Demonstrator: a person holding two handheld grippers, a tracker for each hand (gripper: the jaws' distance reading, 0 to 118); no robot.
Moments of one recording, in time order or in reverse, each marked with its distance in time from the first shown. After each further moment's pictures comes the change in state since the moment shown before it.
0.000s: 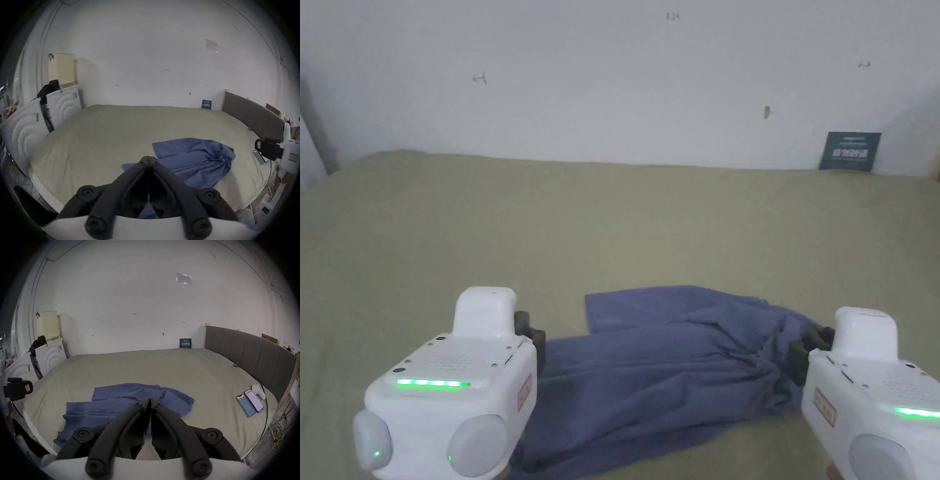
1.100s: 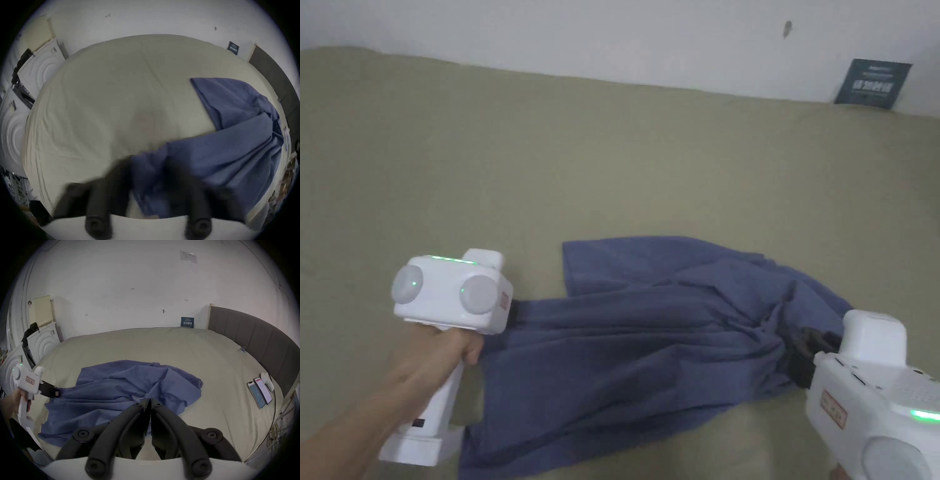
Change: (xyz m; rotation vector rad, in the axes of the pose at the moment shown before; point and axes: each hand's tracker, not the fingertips) left arm -0.032 -0.030 -0.266 -0.610 0.011 -0.110; right arm 0.026 -0.032 -0.095 -0.198 -0.039 -0.007
